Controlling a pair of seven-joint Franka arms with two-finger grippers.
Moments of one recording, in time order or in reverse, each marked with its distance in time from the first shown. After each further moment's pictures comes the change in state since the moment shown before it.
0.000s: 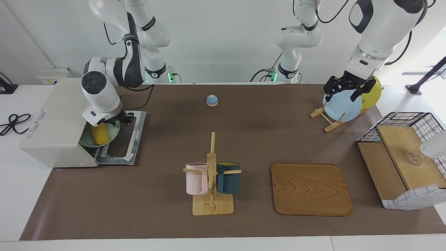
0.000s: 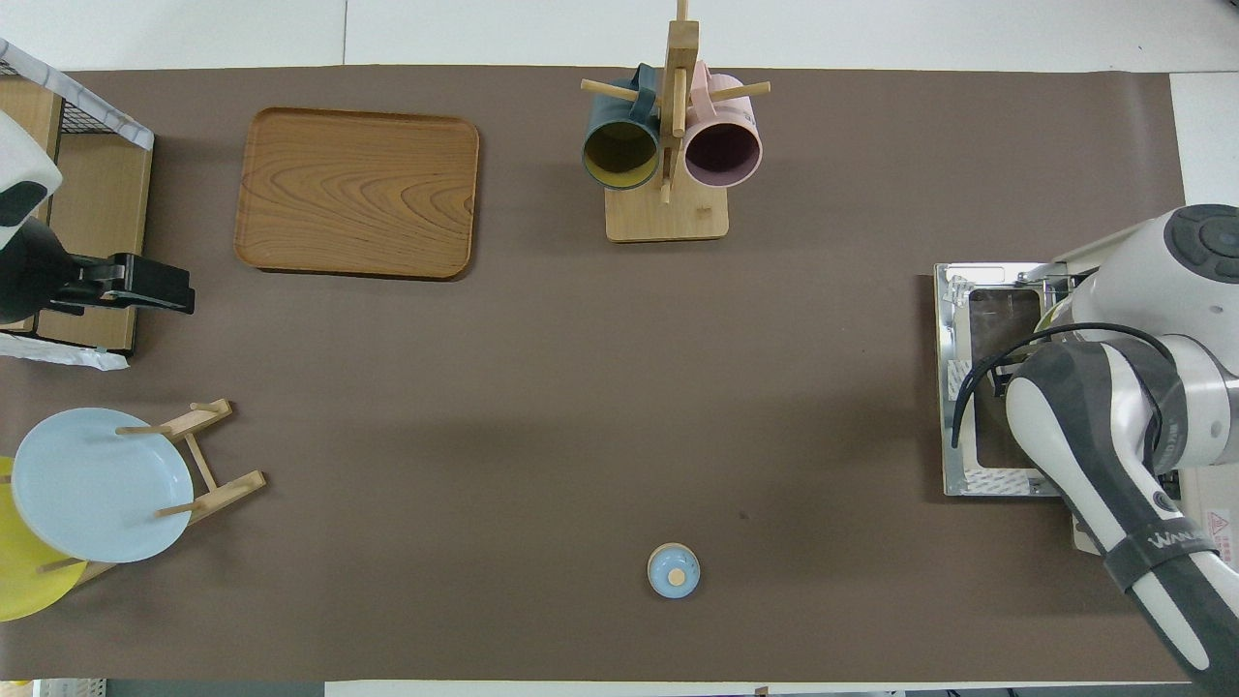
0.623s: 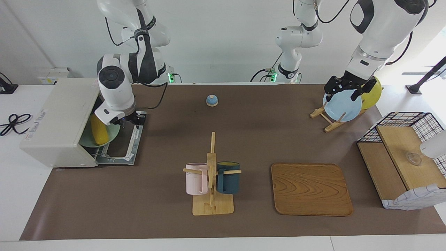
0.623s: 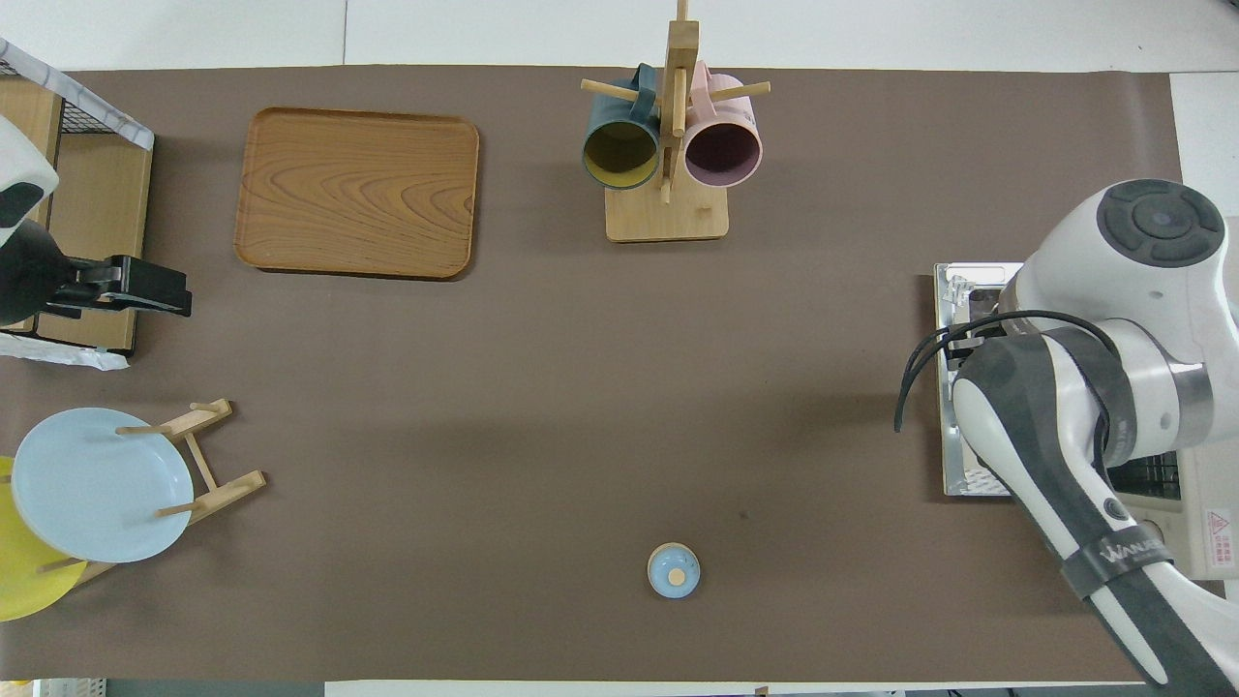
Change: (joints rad) left arm 0.002 0.000 0.004 0.000 0.000 -0.009 0.000; right arm 0.082 0.013 0.000 0.081 0.000 -0.027 0.089
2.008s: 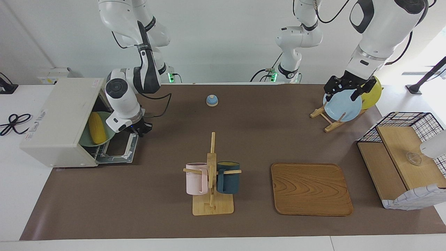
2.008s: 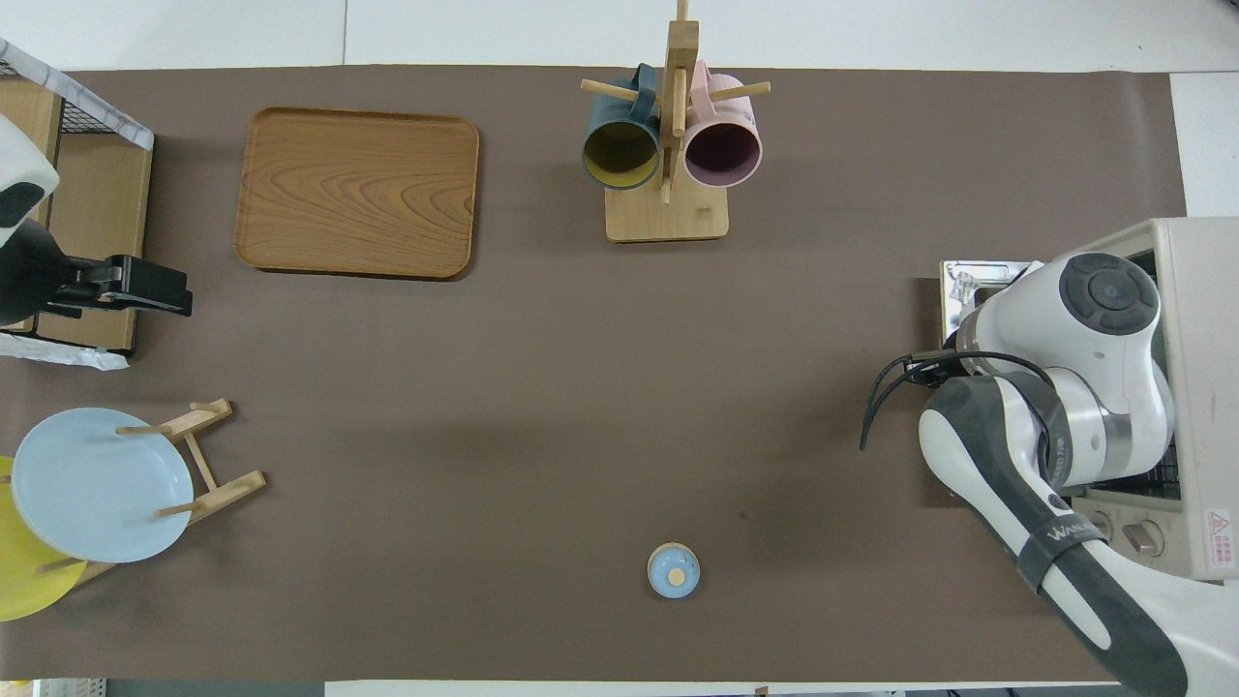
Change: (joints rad) left arm 0.000 0.000 -0.001 0.001 0.000 0.000 0.000; right arm -0.013 0.067 0.024 -0.194 0.097 0.334 0.028
